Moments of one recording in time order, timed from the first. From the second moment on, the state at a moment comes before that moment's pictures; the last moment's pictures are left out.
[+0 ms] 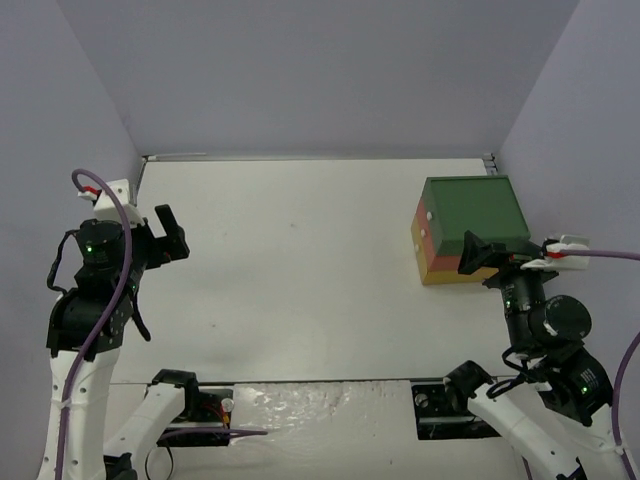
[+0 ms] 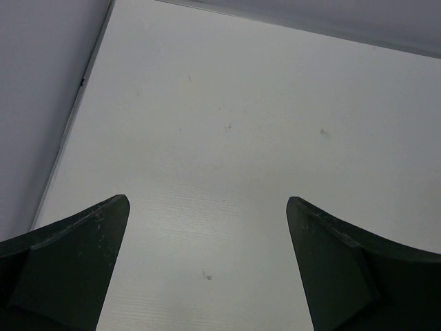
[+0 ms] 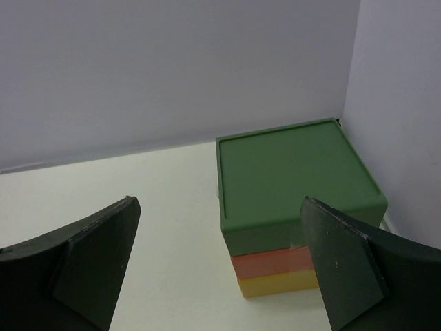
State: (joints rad) left arm -0.10 0.79 1.26 -0.86 -0.16 -0.21; right arm 0.56 0.43 0.96 -0.45 0.57 0.13
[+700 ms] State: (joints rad) left arm -0.10 0.69 1.24 -0.89 -0.18 -0.18; right arm 0.56 0.32 0.91 -0.47 0.60 0.10
